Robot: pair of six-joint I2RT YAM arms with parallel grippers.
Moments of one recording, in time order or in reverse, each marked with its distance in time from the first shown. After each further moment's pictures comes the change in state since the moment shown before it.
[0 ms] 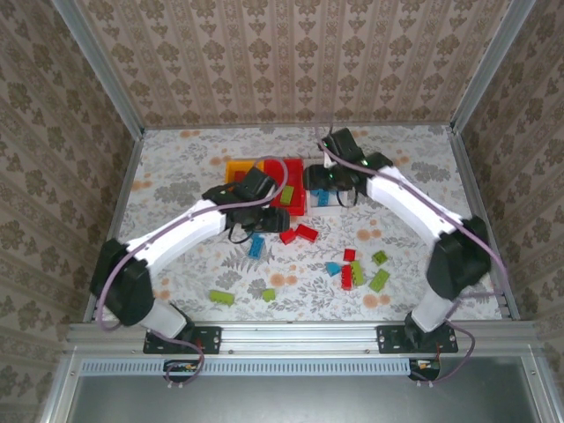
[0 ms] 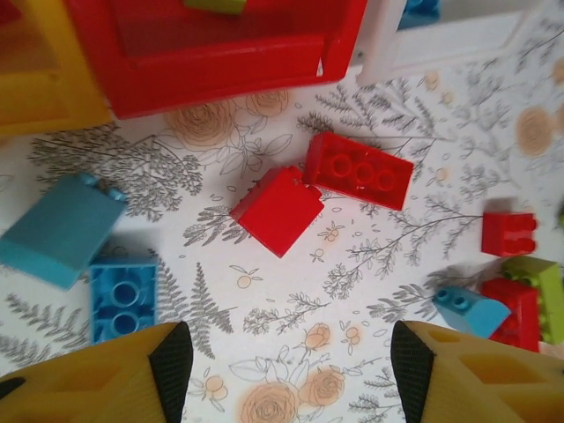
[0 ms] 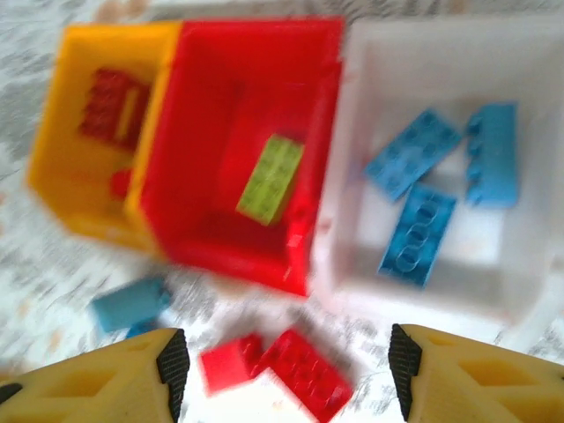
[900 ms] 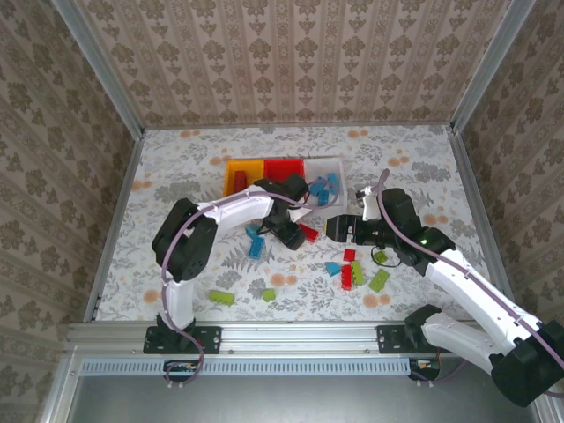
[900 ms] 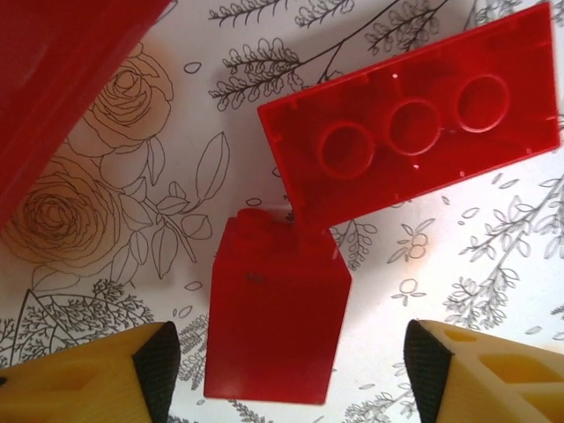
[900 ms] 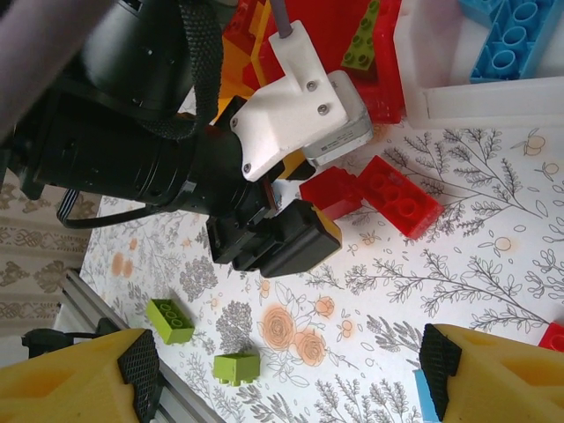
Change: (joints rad) left arm -0.048 0.422 0.225 -0.110 -0.048 0.610; right arm -0.035 -0.634 -0.610 0.175 -0.280 0.166
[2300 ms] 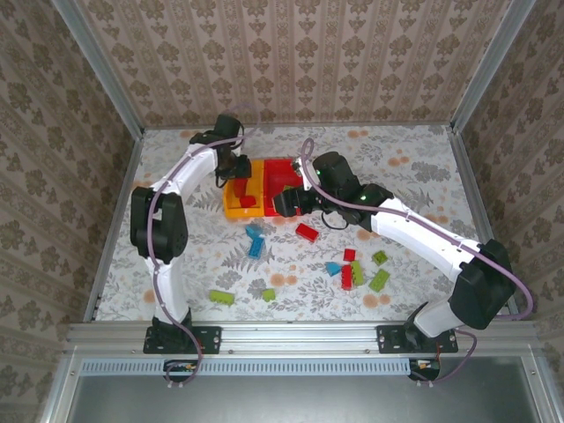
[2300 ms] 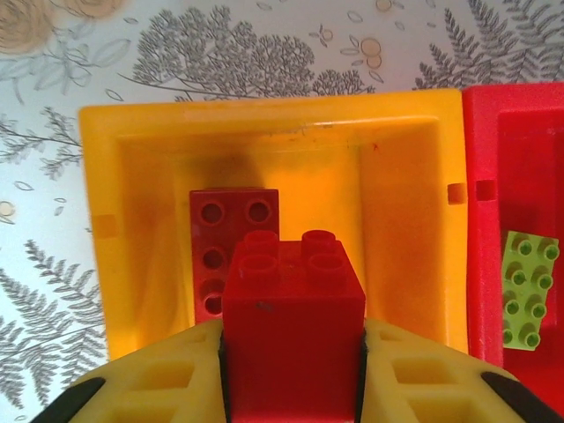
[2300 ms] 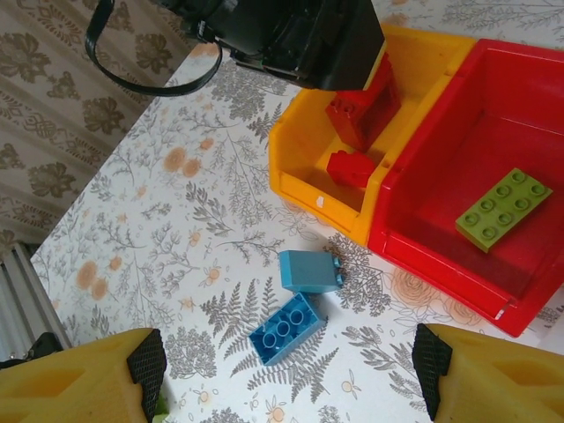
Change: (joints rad) left arm 0.461 0.045 0.292 0.017 -0.005 -0.333; right arm 0.219 0.515 0.469 0.093 0.145 -0.246
